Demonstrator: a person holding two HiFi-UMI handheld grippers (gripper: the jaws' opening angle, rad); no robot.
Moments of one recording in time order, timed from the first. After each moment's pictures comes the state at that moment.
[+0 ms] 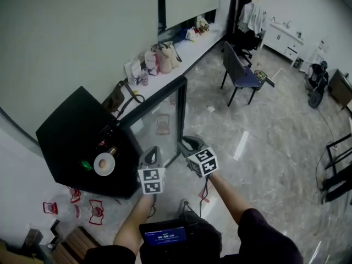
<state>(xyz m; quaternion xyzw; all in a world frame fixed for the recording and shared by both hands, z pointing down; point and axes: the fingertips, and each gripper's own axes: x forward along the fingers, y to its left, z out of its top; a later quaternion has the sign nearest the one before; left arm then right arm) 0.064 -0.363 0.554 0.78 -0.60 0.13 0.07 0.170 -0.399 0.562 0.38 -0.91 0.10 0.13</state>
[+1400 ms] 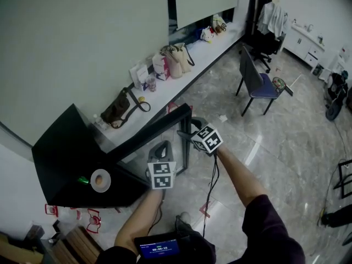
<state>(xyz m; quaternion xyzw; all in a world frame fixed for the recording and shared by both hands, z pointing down) 0.140 -0.550 0.549 0.76 -0.62 0.16 0.08 0.195 -0.640 0.576 0.25 -0.95 0.05 0.20</state>
